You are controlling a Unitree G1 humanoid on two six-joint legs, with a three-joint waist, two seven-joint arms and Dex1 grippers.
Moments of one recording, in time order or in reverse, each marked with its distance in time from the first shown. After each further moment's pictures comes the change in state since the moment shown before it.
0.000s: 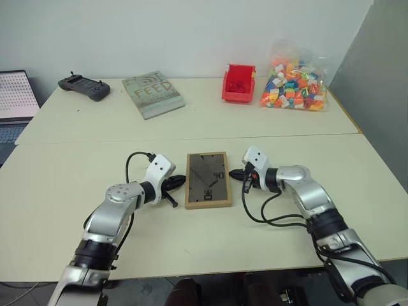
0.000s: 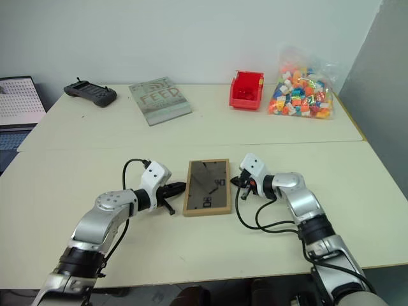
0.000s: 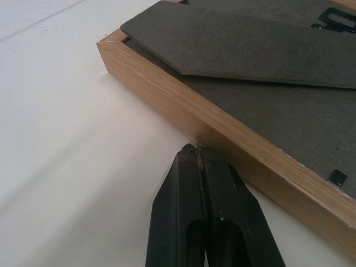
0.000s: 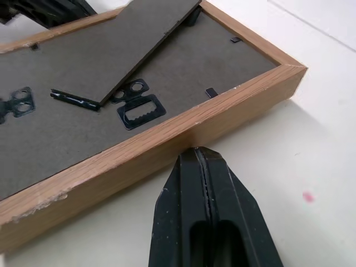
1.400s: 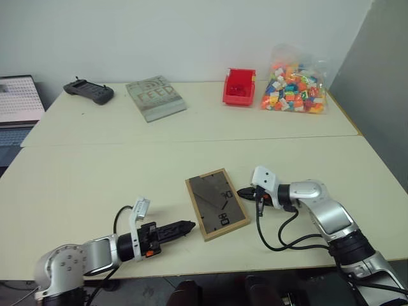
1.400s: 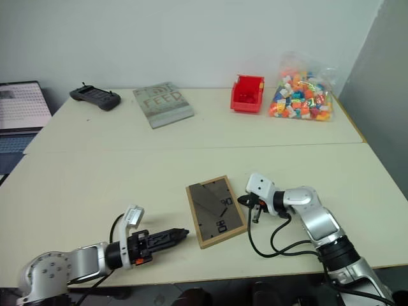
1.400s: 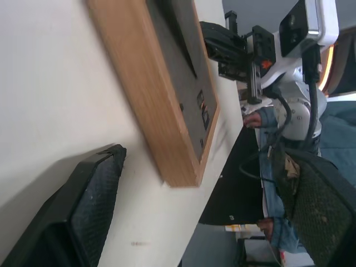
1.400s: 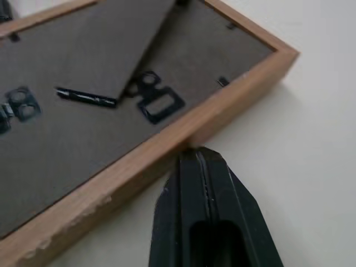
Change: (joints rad) left arm 0.276 -0.153 0.450 -0.164 -0.878 0.926 0.121; right arm 0.145 -0.127 0.088 -0.213 -0.039 -0.031 0.014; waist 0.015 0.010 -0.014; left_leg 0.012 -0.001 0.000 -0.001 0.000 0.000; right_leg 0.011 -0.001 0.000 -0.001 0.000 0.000
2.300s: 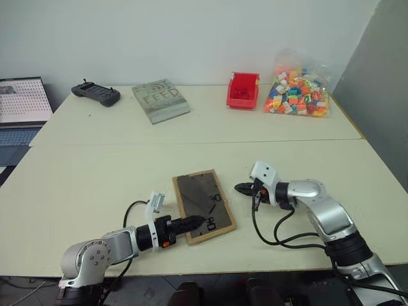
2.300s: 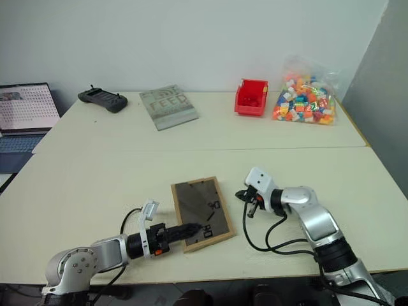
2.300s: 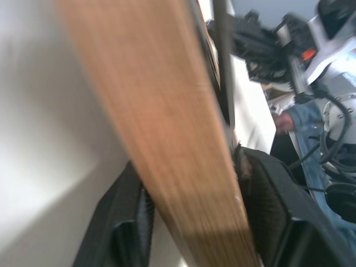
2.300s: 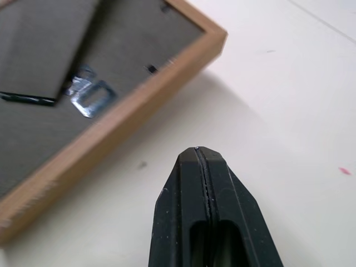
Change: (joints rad) left arm -0.064 0.041 -0.181 -0.007 0.123 -0.306 -0.019; right arm -0.030 0.006 -0.101 -0.030 0.072 0.128 -0.077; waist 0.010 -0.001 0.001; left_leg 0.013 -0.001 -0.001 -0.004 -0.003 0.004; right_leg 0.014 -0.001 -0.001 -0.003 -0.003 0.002
